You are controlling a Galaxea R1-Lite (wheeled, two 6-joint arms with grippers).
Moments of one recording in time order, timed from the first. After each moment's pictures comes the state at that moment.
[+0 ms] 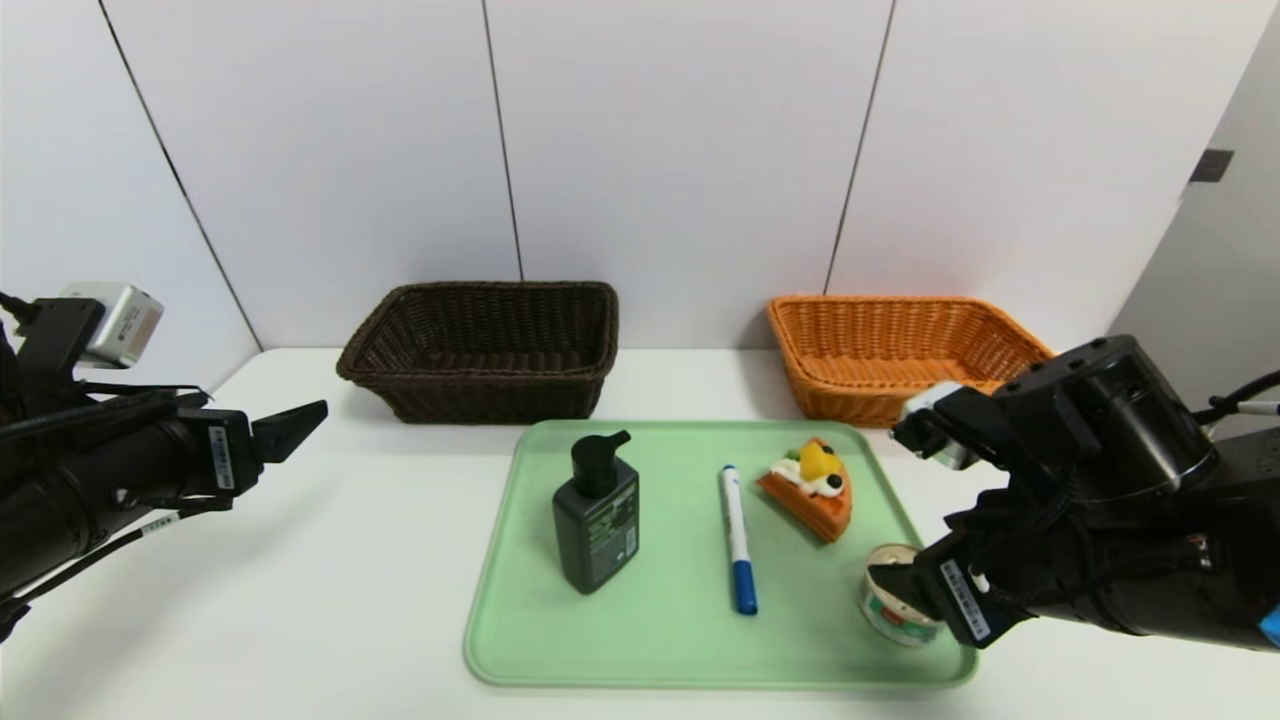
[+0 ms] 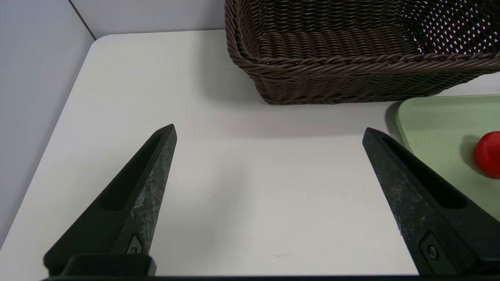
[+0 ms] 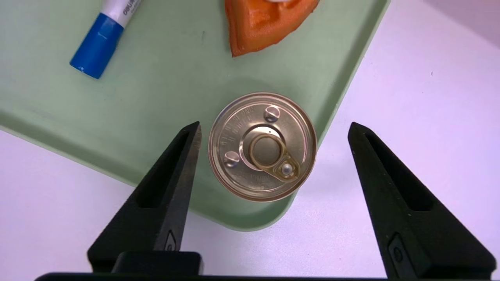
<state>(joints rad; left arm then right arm) -0.05 1.30 -0.51 -0.56 0.01 0.00 0.62 1.49 -0.84 0.21 -0.24 0.02</state>
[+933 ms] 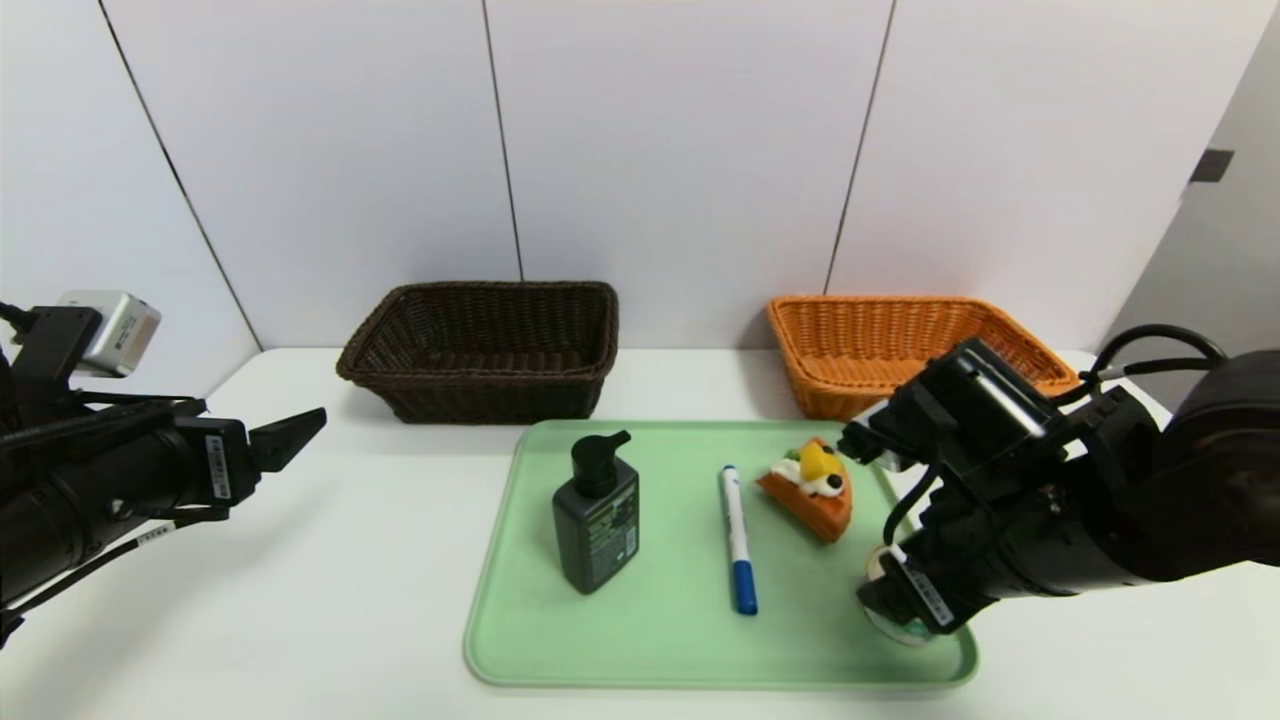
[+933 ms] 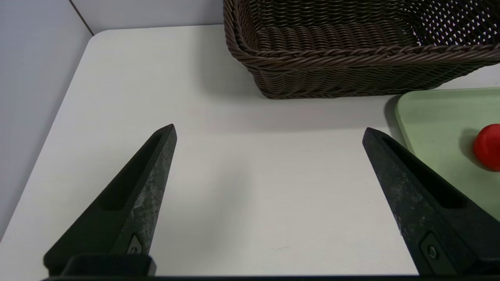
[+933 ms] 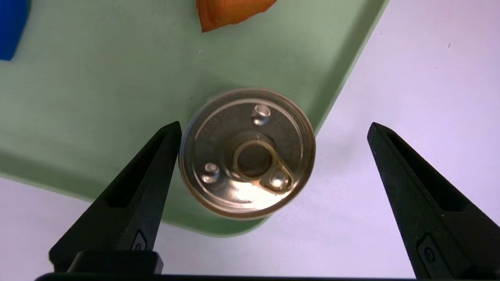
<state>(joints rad) -0.05 1.29 -0.49 -0.56 0.01 0.00 0.60 1.68 -1.02 0.45 -0.29 0.01</state>
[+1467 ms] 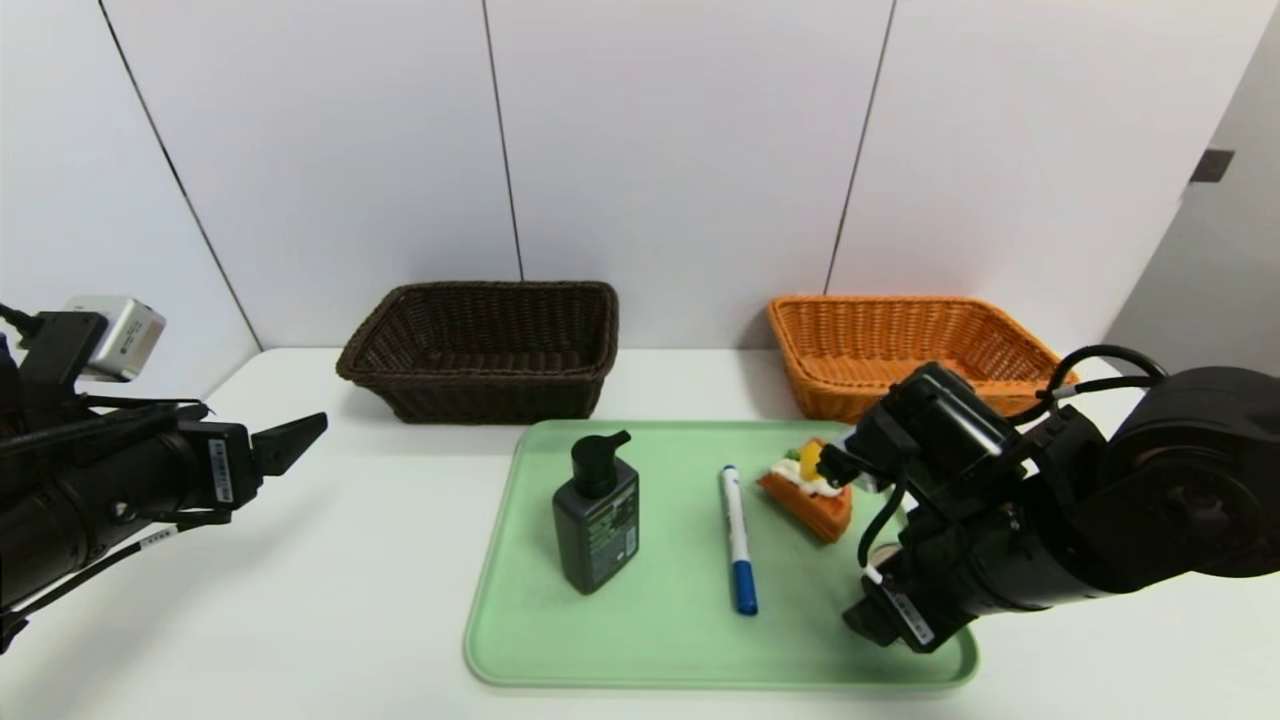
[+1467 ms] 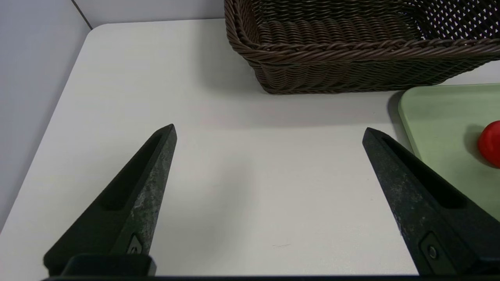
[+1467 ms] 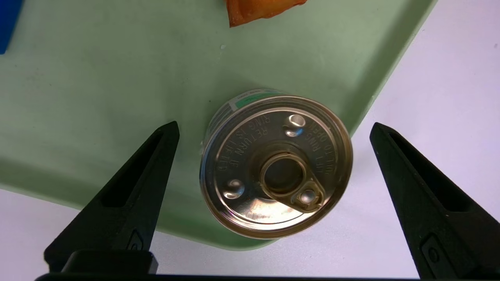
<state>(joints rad) -0.05 1.30 -0.48 -0.56 0.01 0.00 0.63 1.73 -1.01 0.45 -0.28 0.03</state>
